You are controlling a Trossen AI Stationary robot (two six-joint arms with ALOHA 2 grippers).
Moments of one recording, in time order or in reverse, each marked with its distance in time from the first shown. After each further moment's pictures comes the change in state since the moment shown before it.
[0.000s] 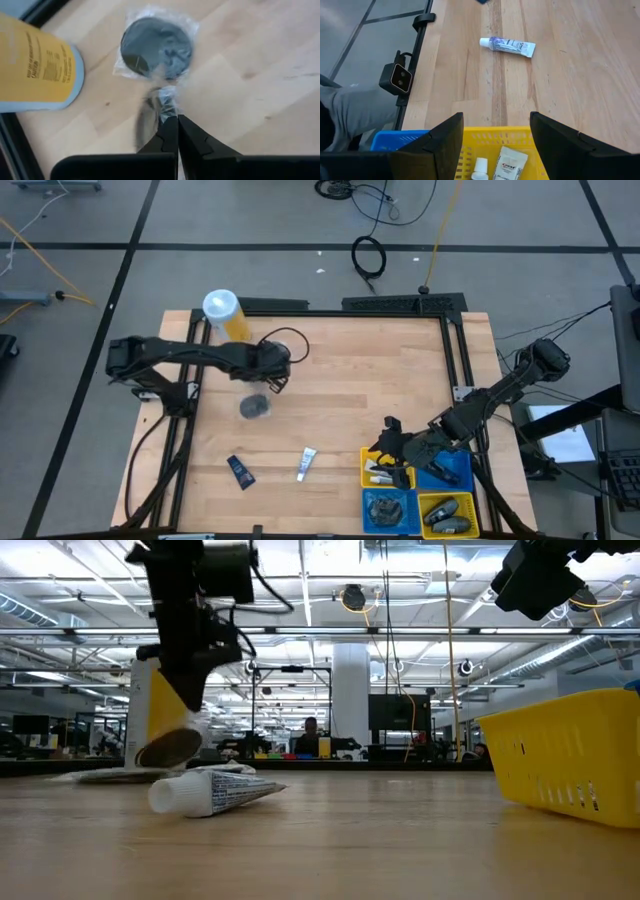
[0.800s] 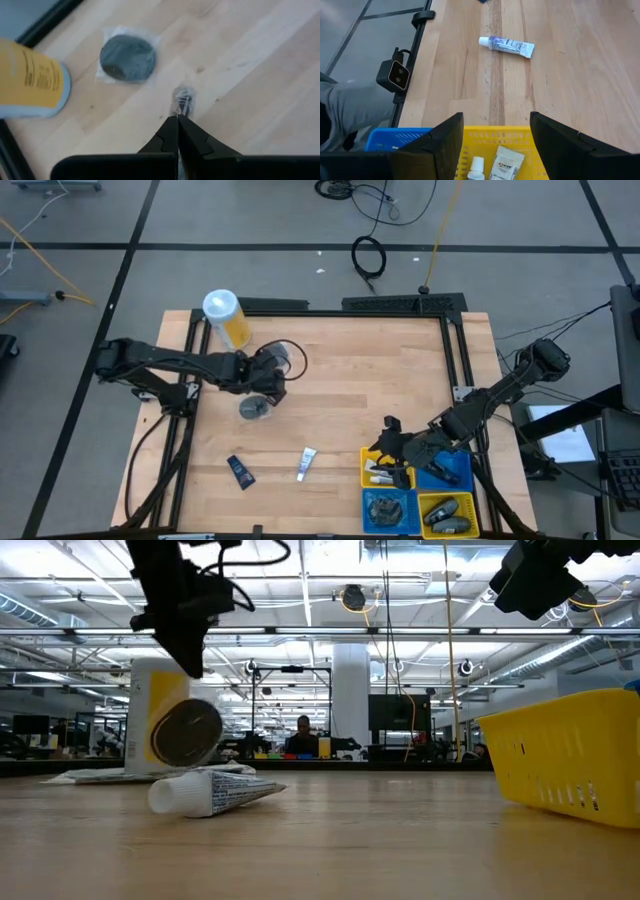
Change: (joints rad) left arm -0.175 -0.085 0.054 -0.038 -0.044 -0.047; right arm 0.000 0.000 0.000 -0.005 0.004 -0.027
